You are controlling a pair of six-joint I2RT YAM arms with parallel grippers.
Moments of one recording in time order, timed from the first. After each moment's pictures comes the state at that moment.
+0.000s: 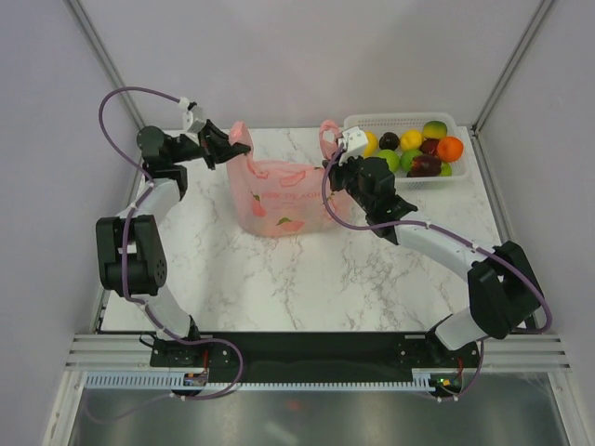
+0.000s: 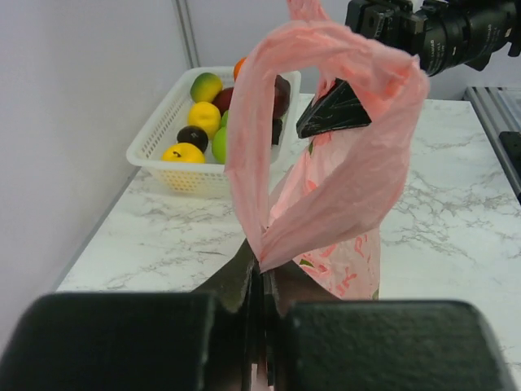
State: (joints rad) left arm 0.05 1.75 1.21 1.07 1.42 -0.41; right arm 0.59 1.52 1.01 0.42 0.08 0.04
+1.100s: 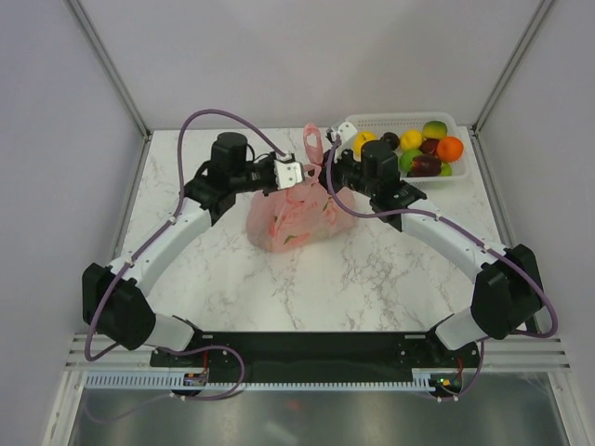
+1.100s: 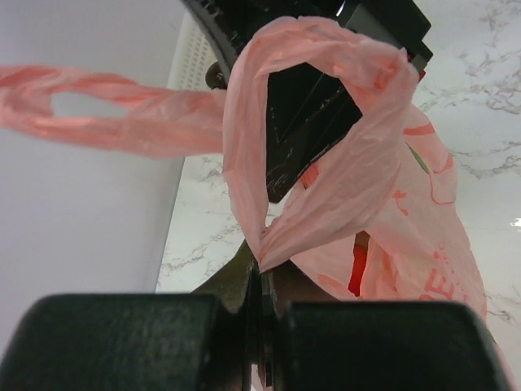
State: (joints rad) left arm -0.46 1.41 1.25 -0.20 0.65 0.87; right arm 0.55 1.50 1.17 0.12 -0.29 0.06
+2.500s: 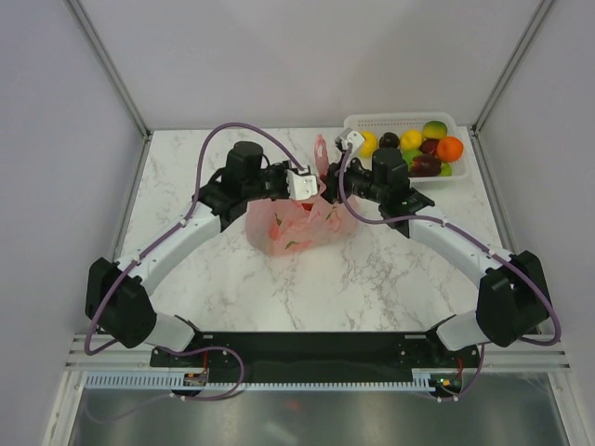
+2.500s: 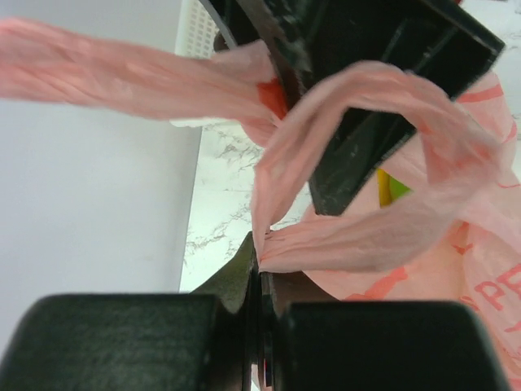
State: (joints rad) left arm -0.57 1.44 1.22 -0.18 0.43 0.98; right arm 0.51 1.45 1.06 0.17 -0.47 0.08
